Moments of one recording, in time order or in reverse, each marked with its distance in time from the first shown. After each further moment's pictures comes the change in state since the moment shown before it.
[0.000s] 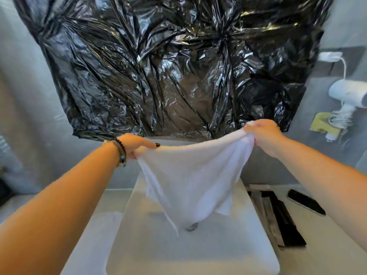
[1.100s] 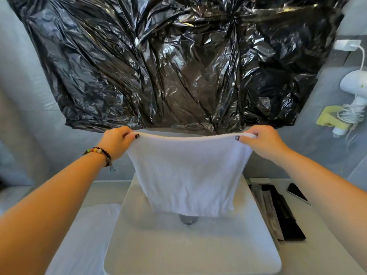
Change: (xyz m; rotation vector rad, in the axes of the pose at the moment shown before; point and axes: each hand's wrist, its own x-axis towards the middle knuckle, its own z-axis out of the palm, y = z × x) left_hand 0.056 -0.052 -0.040 0.801 0.366 0.641; right_hand -0.006 0.029 0.013 -0.506 -0.099 -0.337
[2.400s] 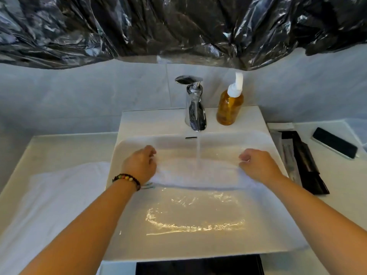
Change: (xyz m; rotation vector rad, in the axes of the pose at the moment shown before) left_hand -0.082 -0.047 0.222 0.036 -0.382 -0.174; right_hand -0.063 0.143 0.187 -0.176 -0.404 0.449
